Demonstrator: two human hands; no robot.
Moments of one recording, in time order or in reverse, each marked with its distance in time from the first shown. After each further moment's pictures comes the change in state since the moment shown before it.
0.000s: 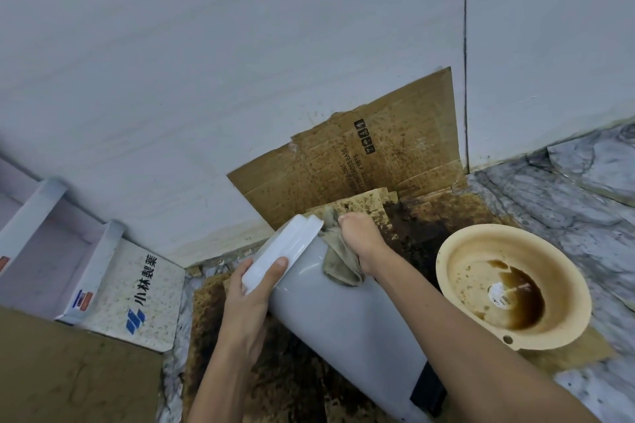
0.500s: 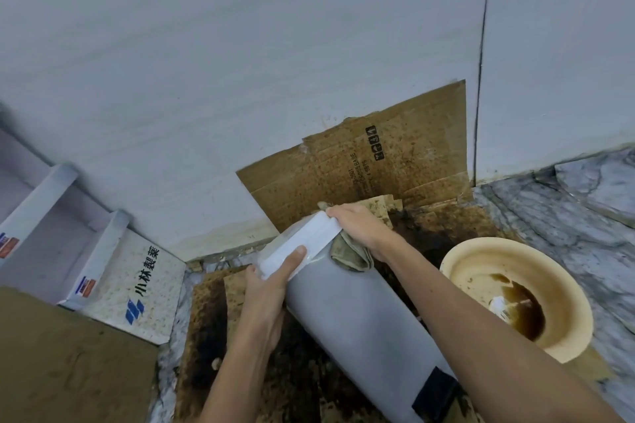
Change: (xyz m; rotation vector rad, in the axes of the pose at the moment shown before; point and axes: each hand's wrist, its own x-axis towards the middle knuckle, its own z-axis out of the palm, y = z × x) left_hand 0.003 0.005 0.020 -0.067 -0.048 -0.002; right_hand 0.008 -0.028 -0.005 -0.217 -0.255 -0.070
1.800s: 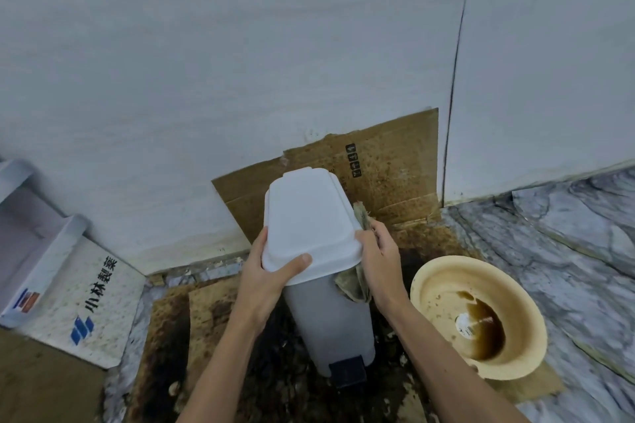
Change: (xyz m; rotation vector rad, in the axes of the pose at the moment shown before) left_hand 0.036 -0.005 0.015 0.244 -0.226 0.349; right_hand -0.057 0.039 -0.009 0.272 0.484 -0.213
